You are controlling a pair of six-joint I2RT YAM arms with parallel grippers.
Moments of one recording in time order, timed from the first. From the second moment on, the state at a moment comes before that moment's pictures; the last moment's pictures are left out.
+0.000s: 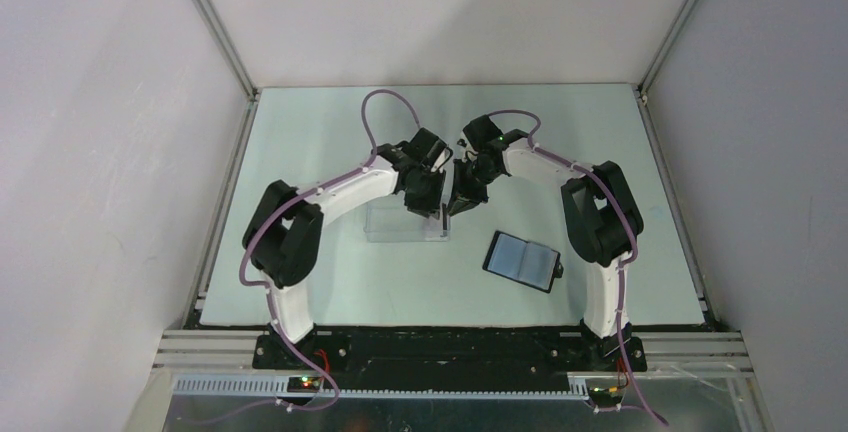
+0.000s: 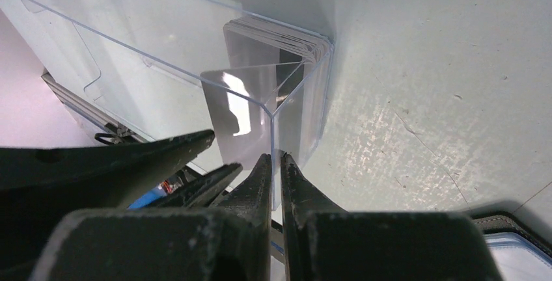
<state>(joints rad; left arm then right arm) -0.68 1.86 1.39 -0.69 0.08 -0.44 0.54 2.00 1.50 -0.69 -0.47 0.58</state>
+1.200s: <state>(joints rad) -0.64 1.68 1.21 -0.53 0.15 -0.55 0.53 1.89 1.47 -0.69 -0.46 0.57</state>
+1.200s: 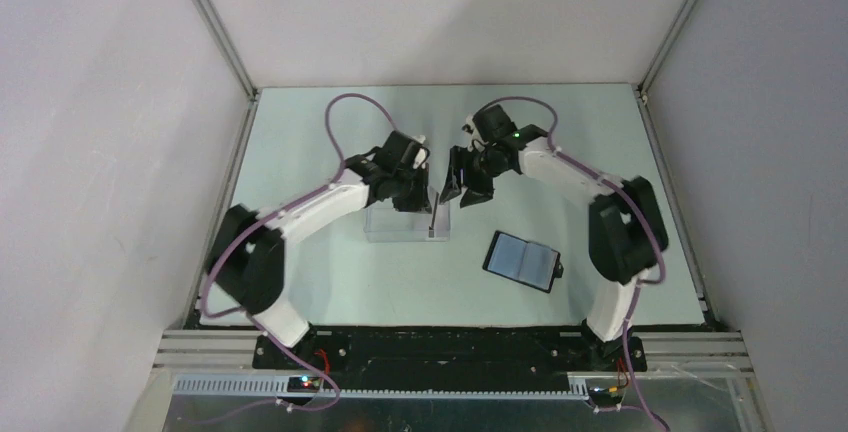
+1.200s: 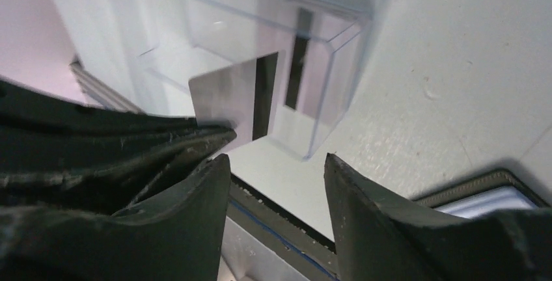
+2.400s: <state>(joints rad) -0.64 1.16 0.82 0.44 0.73 -1.10 0.33 1.13 0.86 0.16 -1.13 1.03</state>
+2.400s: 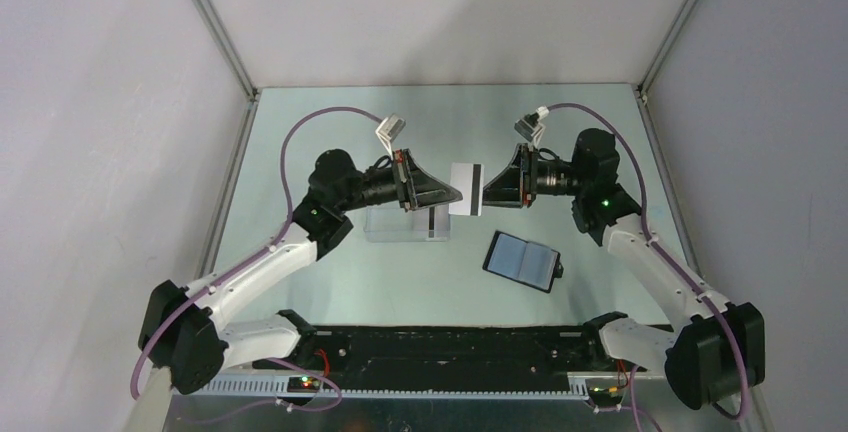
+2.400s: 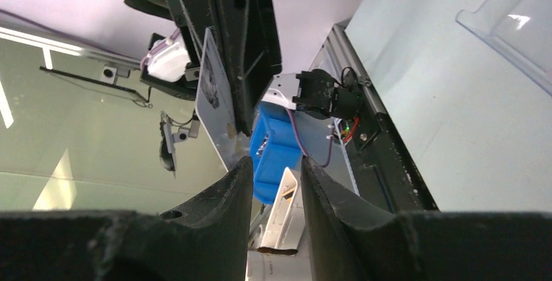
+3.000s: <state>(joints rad) -0.63 1.16 0.81 0.46 0.73 -1.10 0.26 1.05 0.85 0.20 -1.13 1.08</state>
